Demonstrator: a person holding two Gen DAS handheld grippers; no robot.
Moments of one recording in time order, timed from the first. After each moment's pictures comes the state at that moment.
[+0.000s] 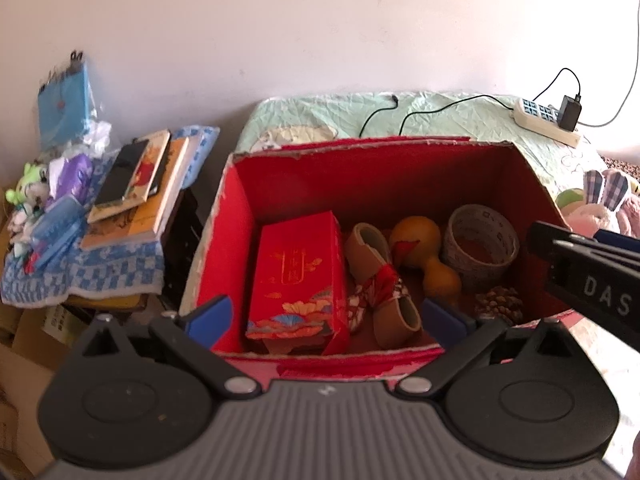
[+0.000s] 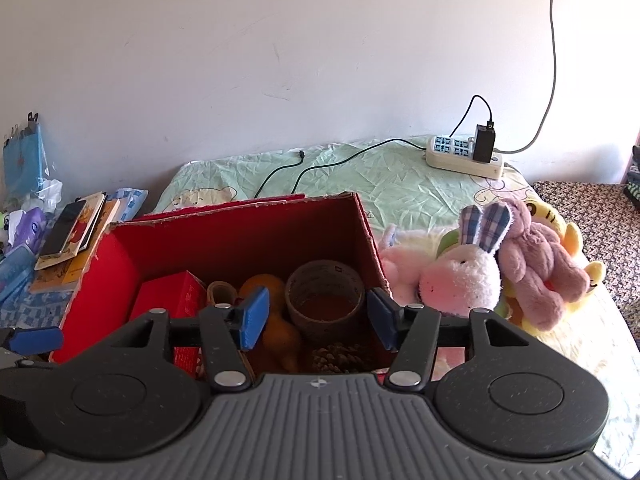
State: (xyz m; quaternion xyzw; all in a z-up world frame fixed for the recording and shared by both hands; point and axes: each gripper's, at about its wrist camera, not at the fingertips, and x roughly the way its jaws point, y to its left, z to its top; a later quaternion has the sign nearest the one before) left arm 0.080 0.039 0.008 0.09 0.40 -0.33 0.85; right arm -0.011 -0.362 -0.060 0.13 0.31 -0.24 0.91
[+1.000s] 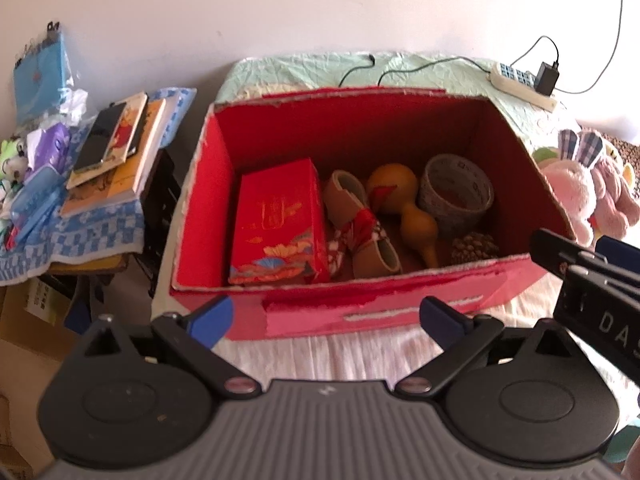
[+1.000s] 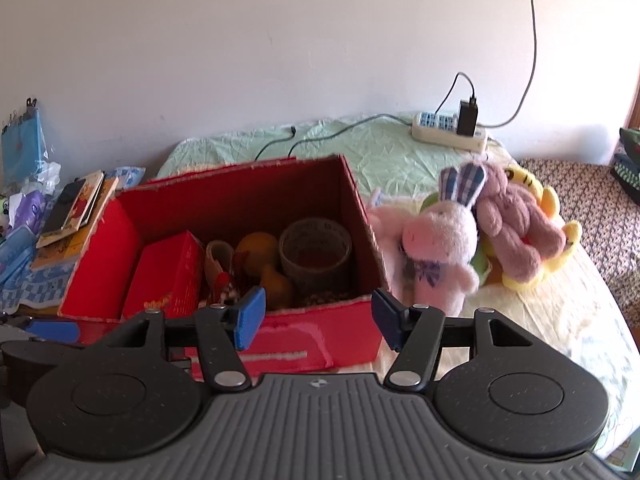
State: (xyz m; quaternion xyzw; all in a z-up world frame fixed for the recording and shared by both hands) left arm 0.066 0.051 -0.001 0.12 0.45 -0.38 0.80; right arm -0.043 -0.346 -0.064 0.14 0.34 -0.25 0.90
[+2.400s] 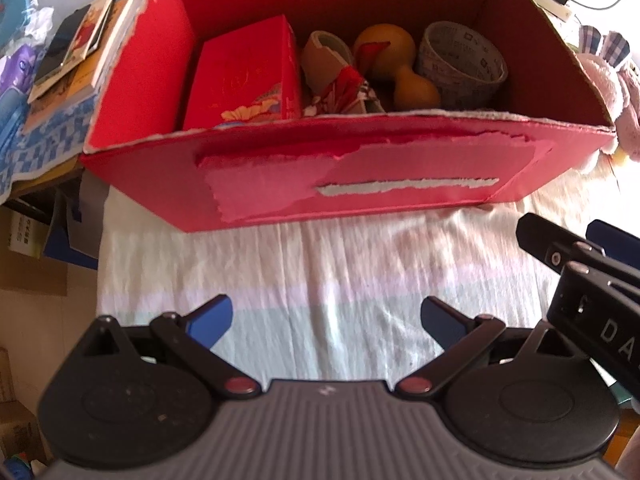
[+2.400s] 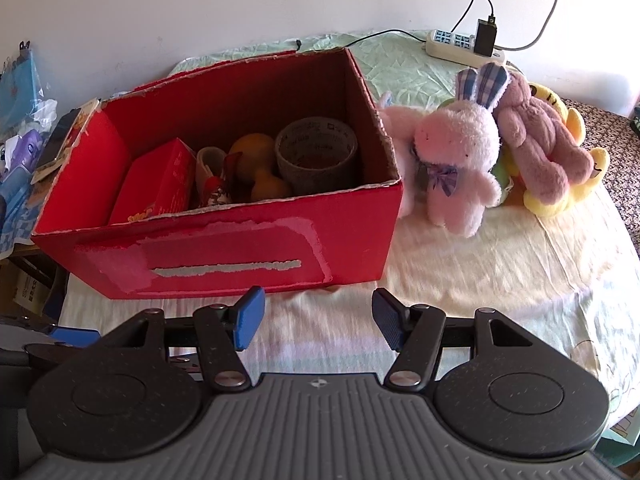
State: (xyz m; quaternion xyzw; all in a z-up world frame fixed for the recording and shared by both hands) left arm 0.051 0.037 -0.062 0.19 0.57 -0.38 0.70; right arm -0.042 -0.352 -0.109 0.16 0.44 -0.21 0.86
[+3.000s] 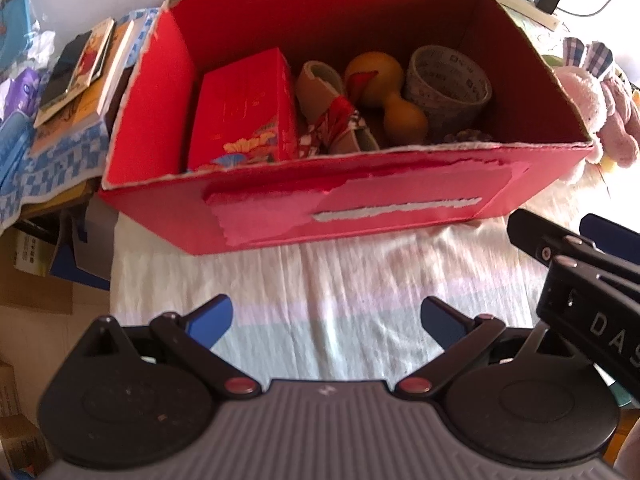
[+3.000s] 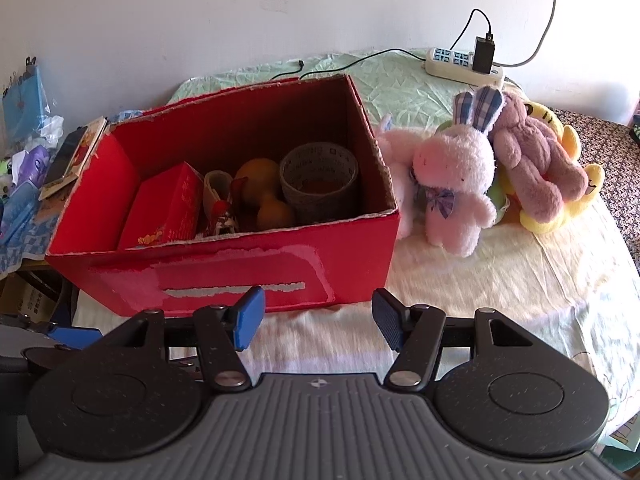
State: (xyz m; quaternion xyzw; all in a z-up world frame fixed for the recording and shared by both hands) left arm 0.048 0.039 -0.039 0.19 0.54 -0.39 0.72; right arm -0.044 -0.355 -0.095 0.16 0.41 -0.21 0.87
